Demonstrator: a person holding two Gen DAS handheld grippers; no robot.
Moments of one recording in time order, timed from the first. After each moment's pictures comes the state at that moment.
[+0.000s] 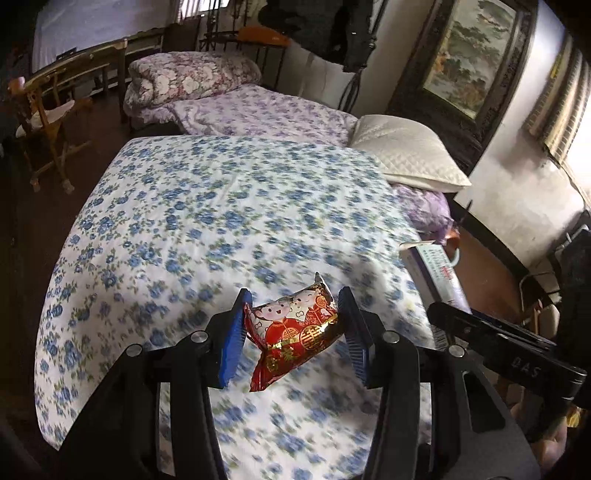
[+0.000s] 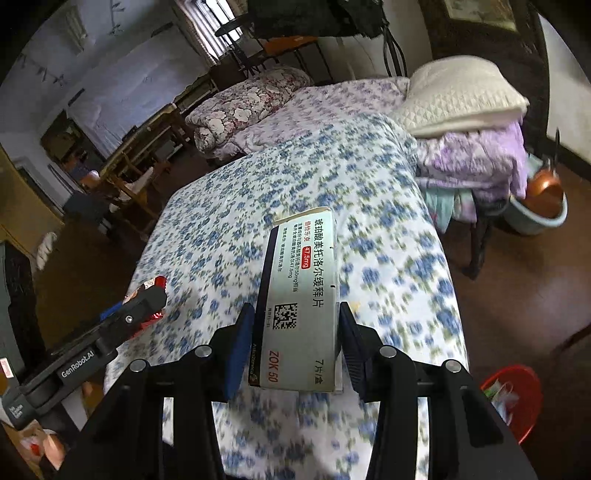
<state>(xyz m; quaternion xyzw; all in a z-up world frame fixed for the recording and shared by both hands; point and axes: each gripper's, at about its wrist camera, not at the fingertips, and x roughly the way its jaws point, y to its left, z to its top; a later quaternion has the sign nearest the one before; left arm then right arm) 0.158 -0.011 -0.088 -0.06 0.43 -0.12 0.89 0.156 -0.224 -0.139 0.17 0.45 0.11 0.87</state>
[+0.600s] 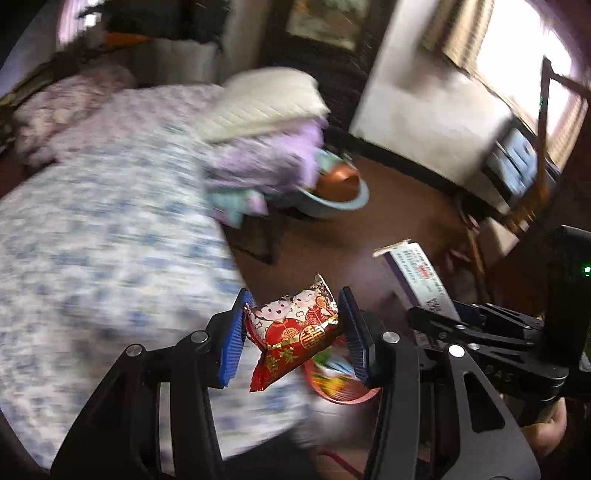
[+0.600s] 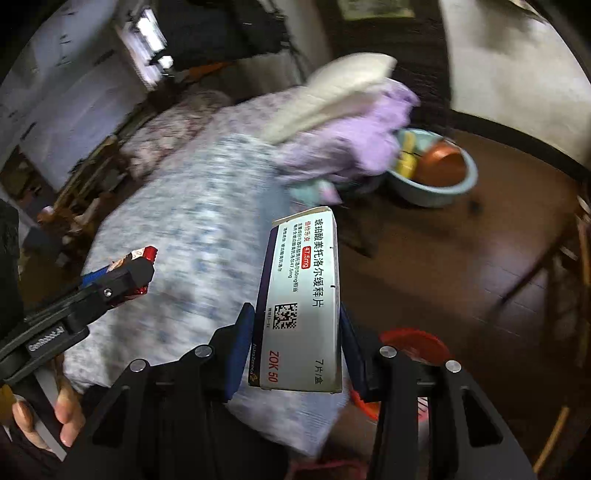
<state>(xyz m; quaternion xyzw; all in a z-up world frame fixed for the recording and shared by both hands) 0.114 -0.256 -0.111 0.04 0.46 -0.31 0.83 0.041 -0.435 -0.160 0.19 0.46 -0.03 0.87</state>
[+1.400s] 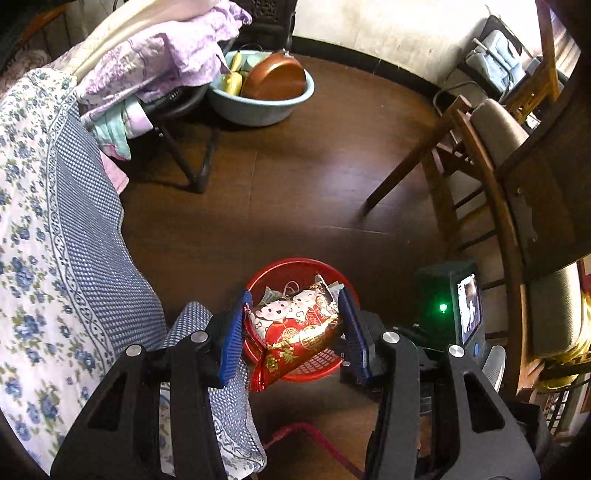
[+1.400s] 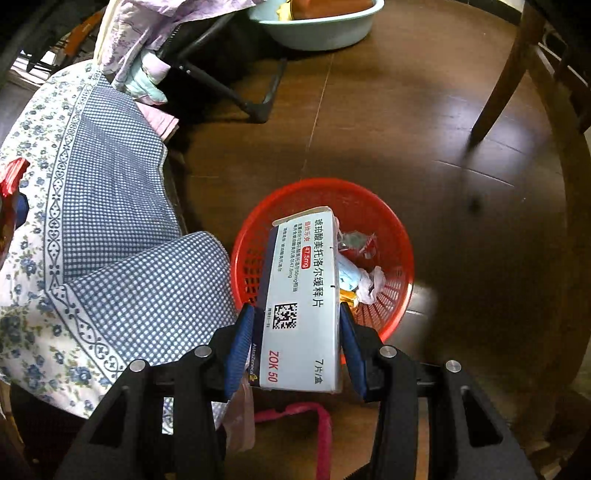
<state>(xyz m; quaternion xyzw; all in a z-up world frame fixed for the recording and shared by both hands) 0.096 -0.399 -0.253 0.14 0.56 -0.36 0.74 0.009 -0.519 -0.405 0.28 0.60 -0.10 0.74</state>
